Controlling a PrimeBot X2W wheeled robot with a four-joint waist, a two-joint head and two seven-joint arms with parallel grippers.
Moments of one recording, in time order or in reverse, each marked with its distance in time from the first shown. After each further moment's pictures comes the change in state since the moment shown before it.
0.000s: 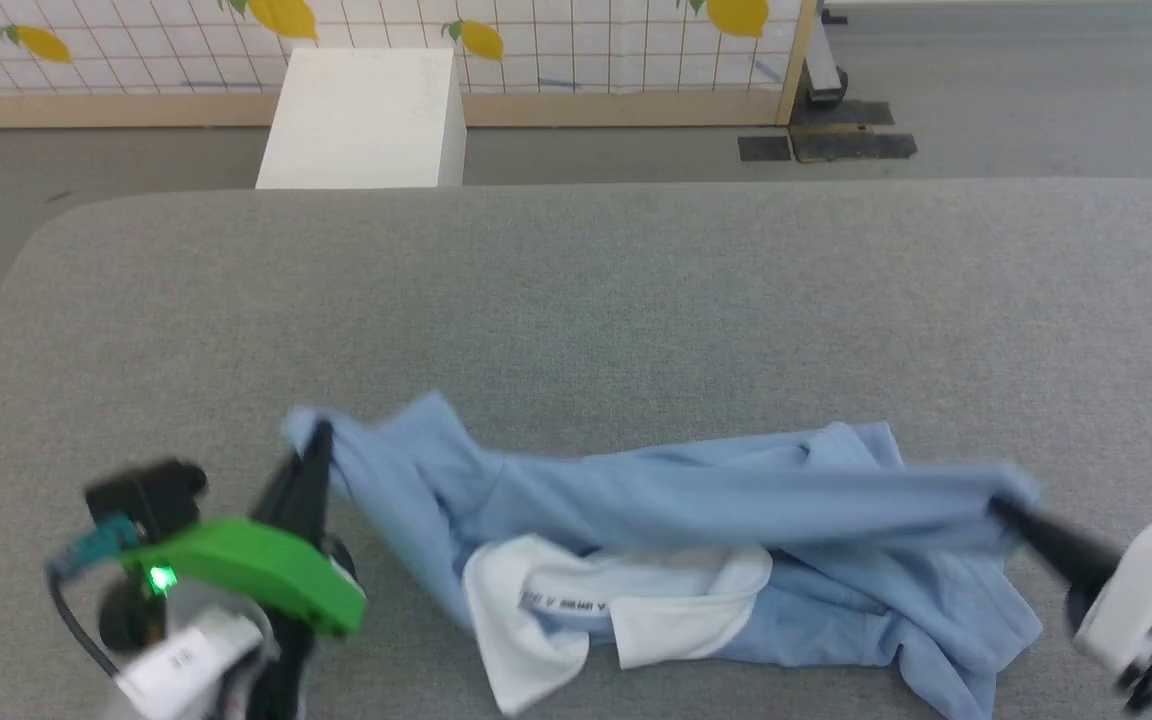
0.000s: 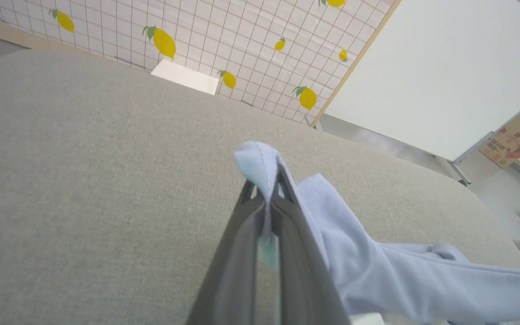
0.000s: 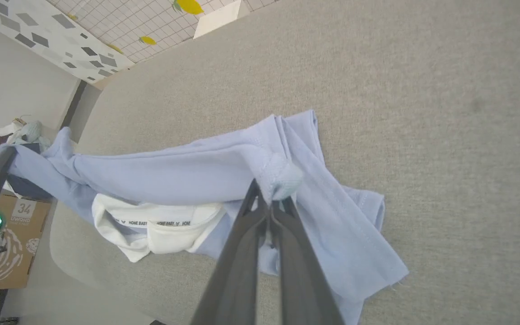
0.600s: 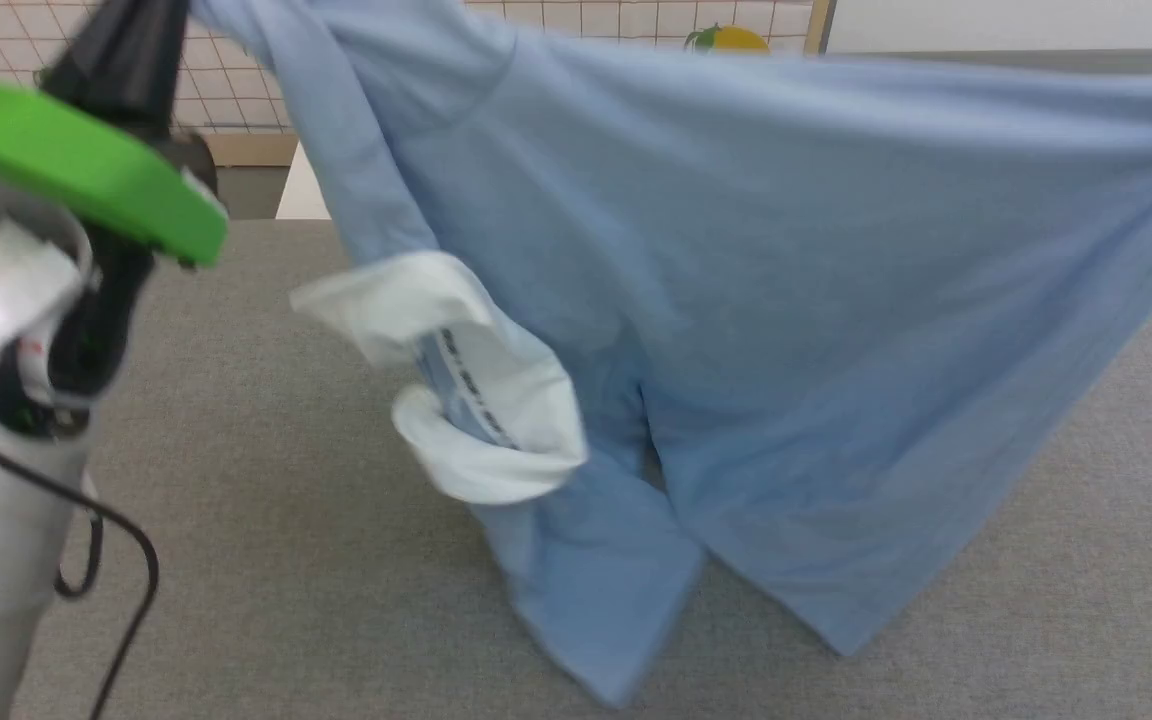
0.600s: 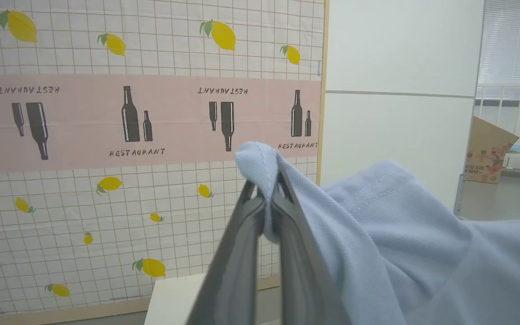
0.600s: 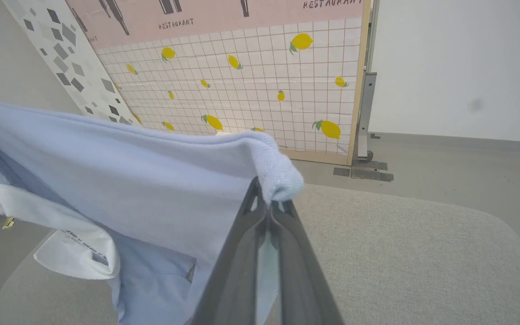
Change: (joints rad) left arm -0.635 0.170 0.027 -0.025 0.077 -0.117 0.178; right arm -0.554 -0.265 -0.050 -0.024 0.078 0.000 0.180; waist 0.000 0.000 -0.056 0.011
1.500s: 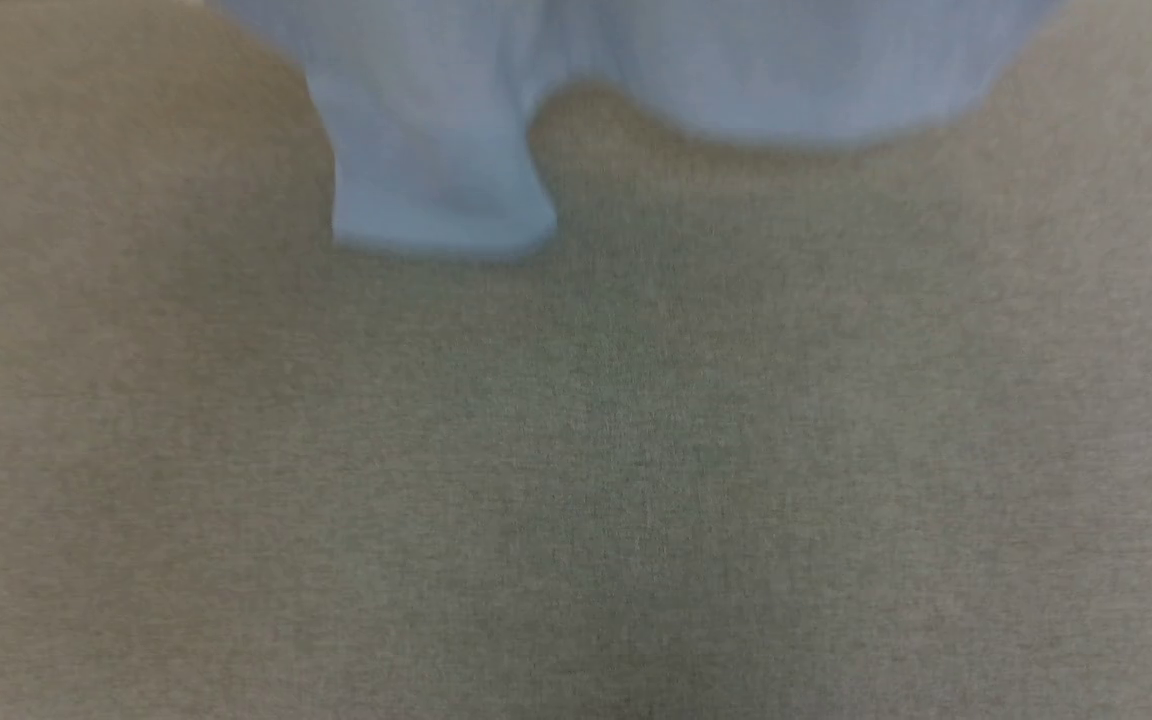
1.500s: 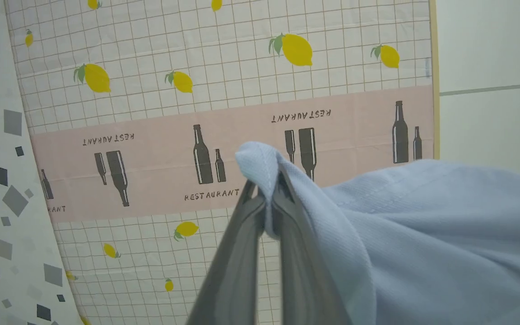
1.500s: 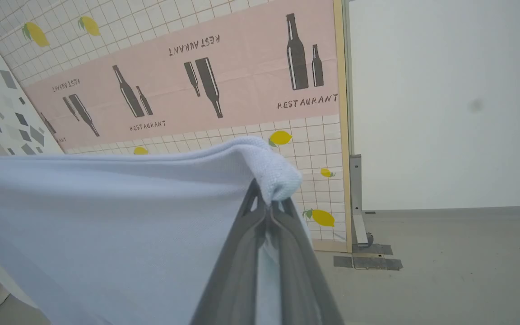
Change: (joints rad) left arm -0.822 -0.004 -0.055 0.482 0.227 0.005 0.023; right arm -0.834 0.235 -0.046 0.368 -0.389 0.000 -0.151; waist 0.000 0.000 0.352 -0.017
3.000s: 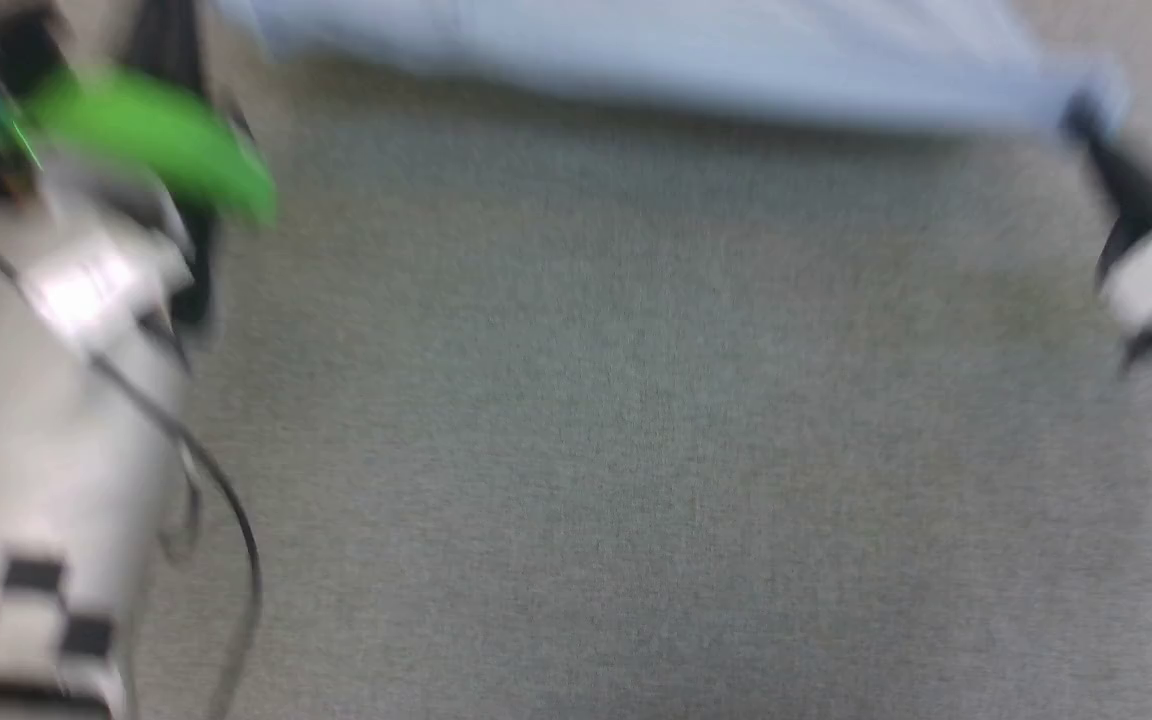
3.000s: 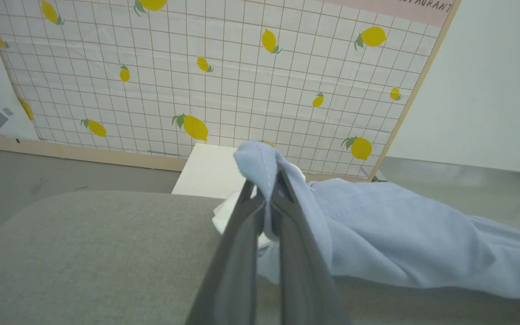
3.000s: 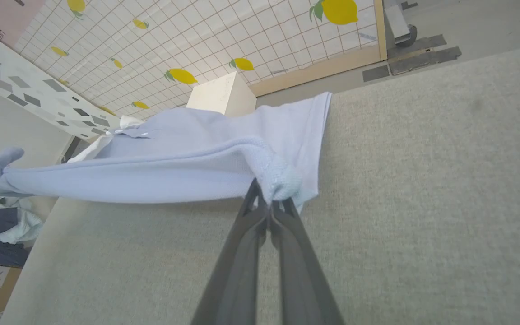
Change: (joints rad) left arm 0.618 -0.190 0.023 0.237 -0.123 -0.155 -0.462; right arm 0.782 -0.026 0.134 0.027 0.251 0.000 -0.356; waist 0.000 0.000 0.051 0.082
